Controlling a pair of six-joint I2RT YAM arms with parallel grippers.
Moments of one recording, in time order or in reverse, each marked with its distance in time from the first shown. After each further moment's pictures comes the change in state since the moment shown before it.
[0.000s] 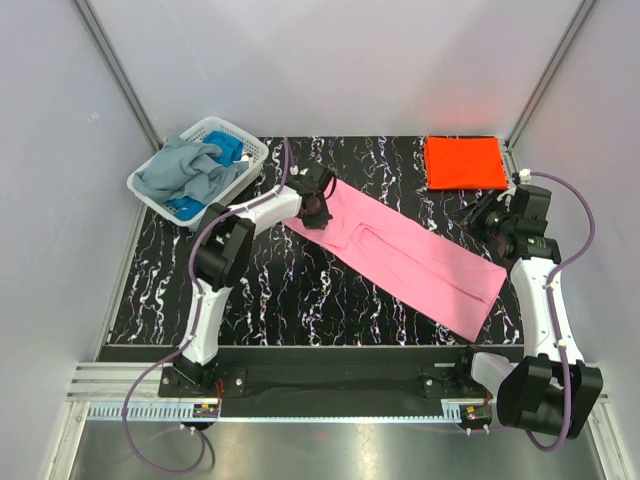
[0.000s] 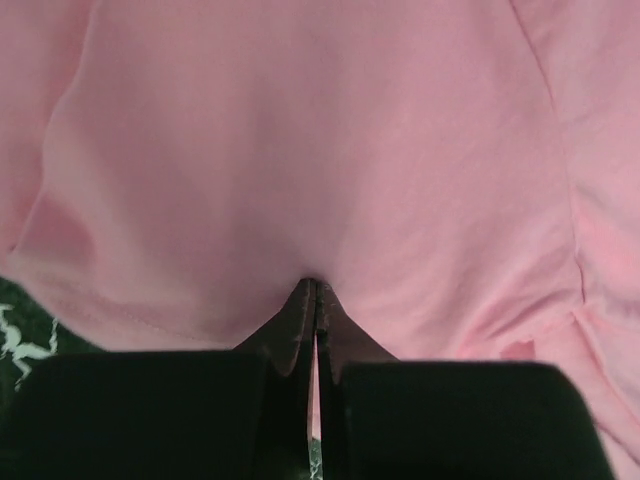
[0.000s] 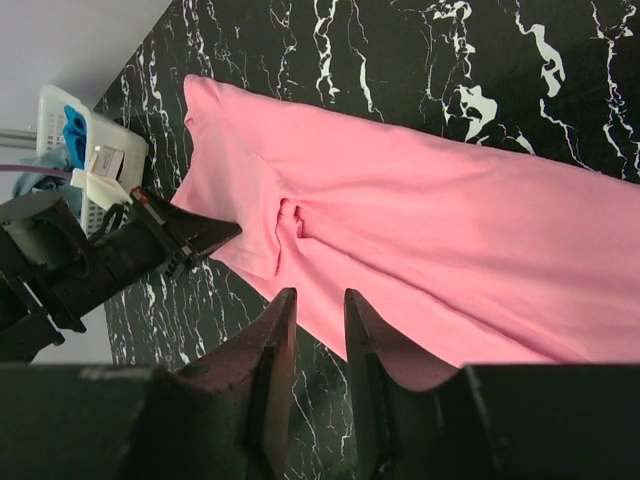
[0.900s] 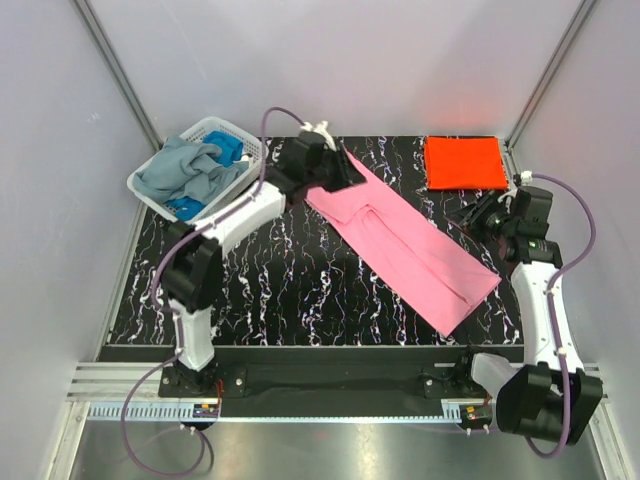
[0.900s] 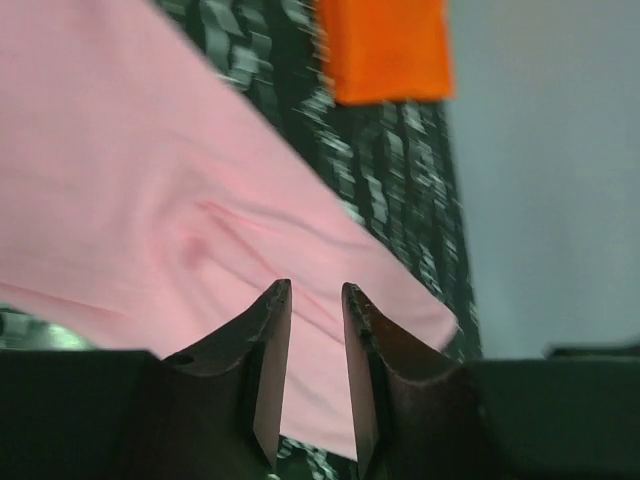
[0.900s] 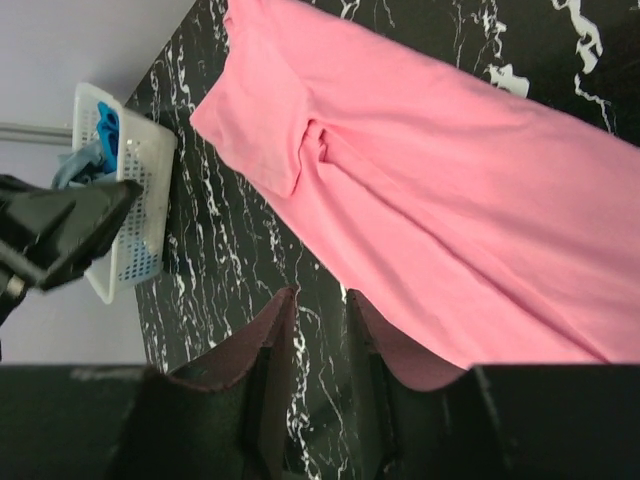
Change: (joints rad) left arm 0.024 -0.210 -0.002 0.390 0.352 -0.002; right arm 0.004 -0.014 -0.005 0.003 -0.029 0.056
